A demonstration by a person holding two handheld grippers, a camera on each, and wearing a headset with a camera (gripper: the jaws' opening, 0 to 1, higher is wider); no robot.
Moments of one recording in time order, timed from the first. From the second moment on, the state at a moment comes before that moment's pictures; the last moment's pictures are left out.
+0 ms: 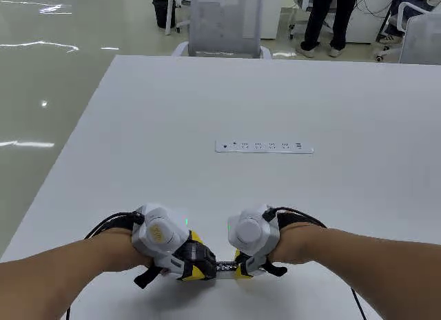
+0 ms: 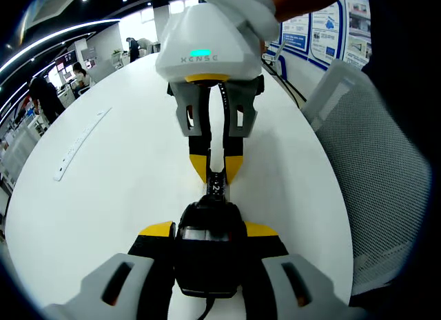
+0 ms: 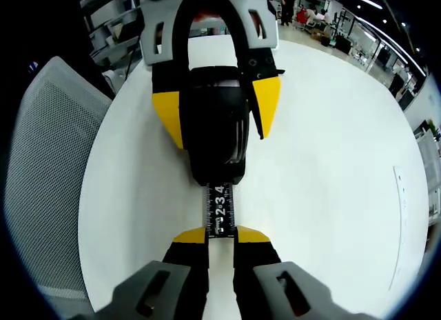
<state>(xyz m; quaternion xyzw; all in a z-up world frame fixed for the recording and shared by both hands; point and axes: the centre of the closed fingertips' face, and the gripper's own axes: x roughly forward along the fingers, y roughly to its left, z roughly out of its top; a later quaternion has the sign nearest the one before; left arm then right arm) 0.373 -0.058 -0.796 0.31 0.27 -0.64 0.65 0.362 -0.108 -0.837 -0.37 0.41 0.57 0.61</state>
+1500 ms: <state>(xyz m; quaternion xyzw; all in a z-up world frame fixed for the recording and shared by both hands) 0.372 -0.058 -0.797 0.32 0.27 -0.64 0.65 0.360 -0.125 -0.838 -0.37 0.41 0.57 0.61</state>
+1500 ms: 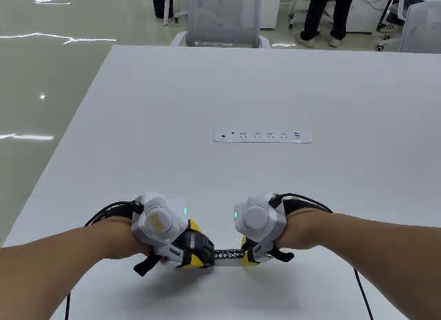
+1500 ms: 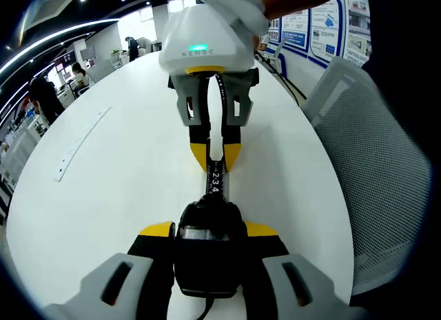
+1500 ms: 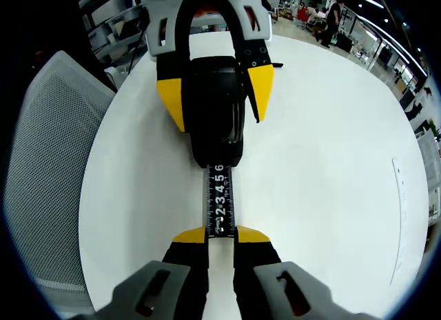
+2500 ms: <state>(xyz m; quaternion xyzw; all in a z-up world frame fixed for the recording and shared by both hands) 0.371 -0.059 -0.797 0.32 0.27 -0.63 0.65 0.359 -0.141 -0.838 -0.37 0.42 0.57 0.61</state>
